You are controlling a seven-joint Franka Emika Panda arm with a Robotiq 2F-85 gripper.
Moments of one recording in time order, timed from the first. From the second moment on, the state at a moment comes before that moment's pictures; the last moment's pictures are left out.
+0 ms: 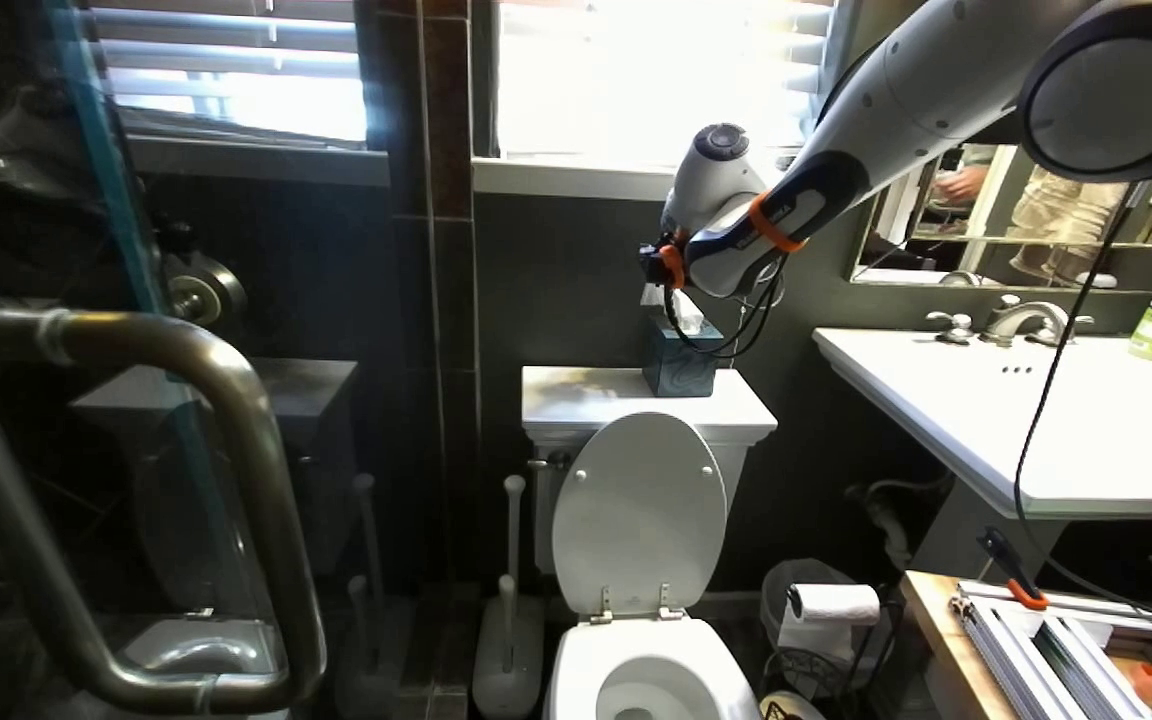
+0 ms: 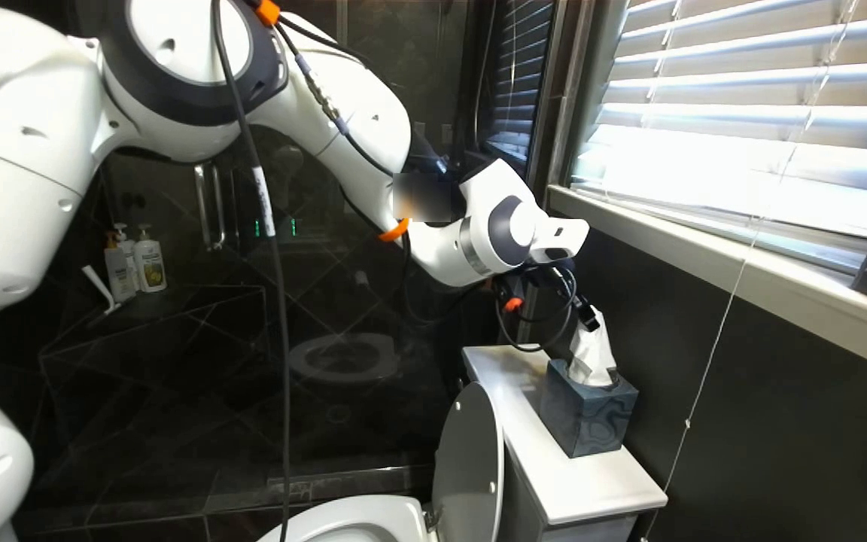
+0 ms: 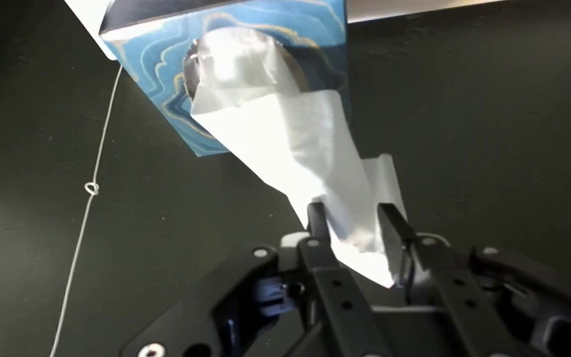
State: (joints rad) arm -0.35 0.60 -0.67 -1.73 -0.33 2.88 1.01
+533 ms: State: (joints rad) arm -0.29 0.62 -0.79 -1.68 -0.23 2.88 1.01
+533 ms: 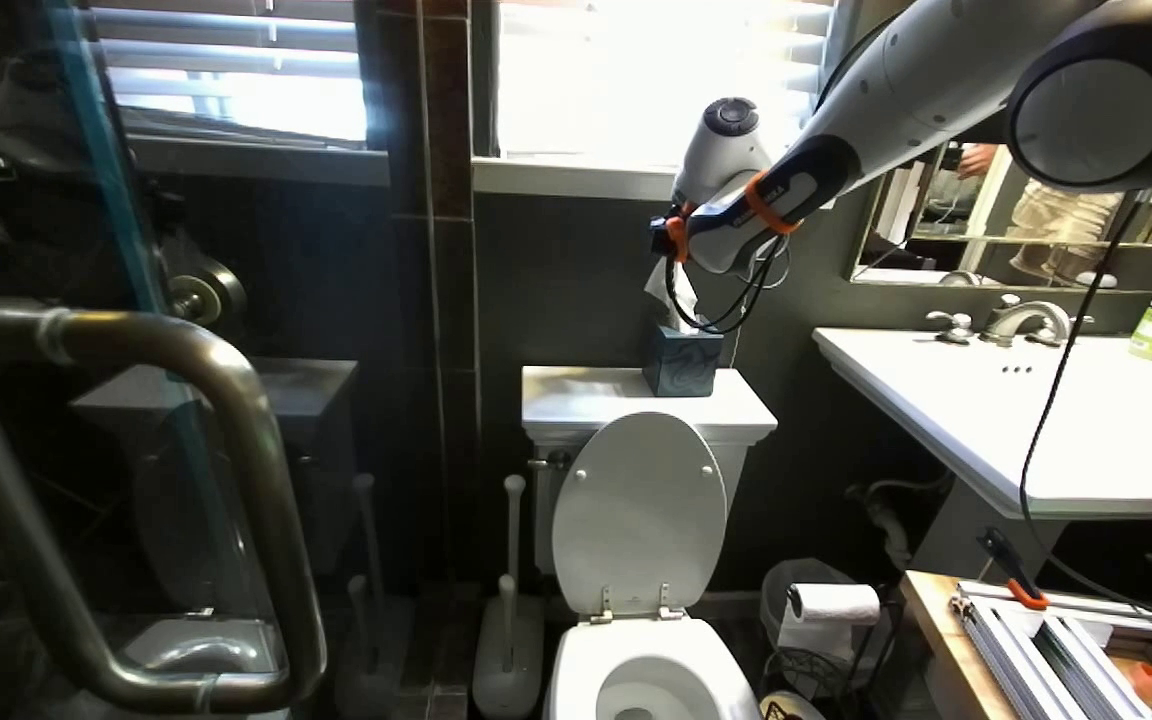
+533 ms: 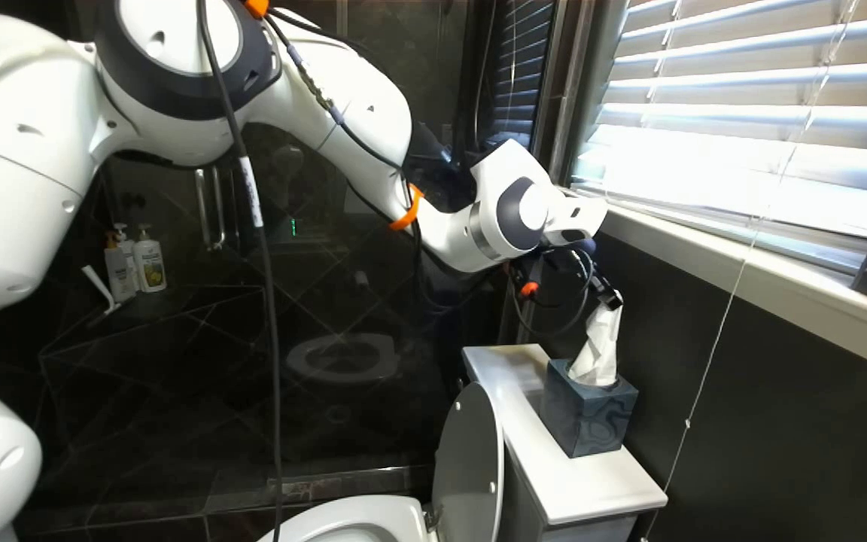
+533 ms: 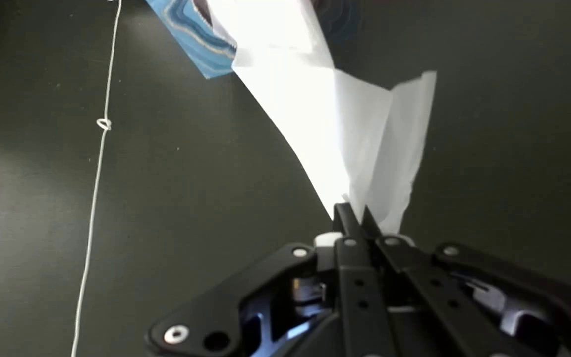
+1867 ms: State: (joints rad) arm 0.06 0.45 -1.30 -1.87 -0.32 2.74 0.91
